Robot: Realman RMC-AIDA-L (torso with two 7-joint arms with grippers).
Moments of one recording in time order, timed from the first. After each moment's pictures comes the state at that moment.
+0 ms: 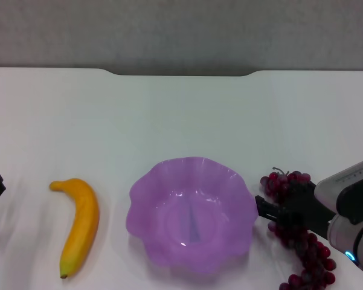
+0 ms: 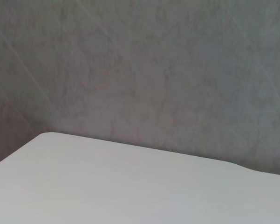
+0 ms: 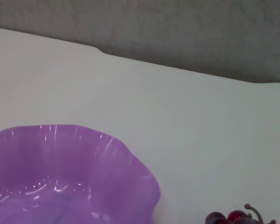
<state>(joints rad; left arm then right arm) -0.24 -2.05 -1.41 -0.26 -0.27 -0.89 2.71 0.10 2.00 1.12 1.20 -2.27 0.17 -0.57</state>
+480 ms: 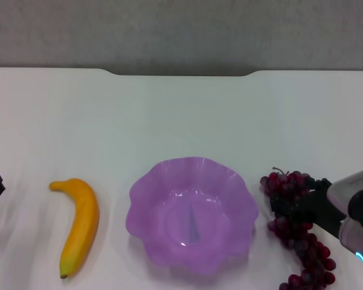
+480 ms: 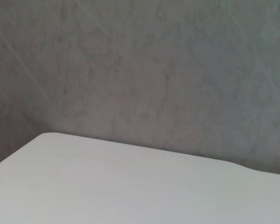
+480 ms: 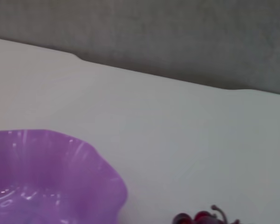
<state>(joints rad) -0.24 -2.05 -1.41 -0.26 -0.27 -0.89 2.72 0.08 2.00 1.12 1.18 -2.28 0.08 -0.57</state>
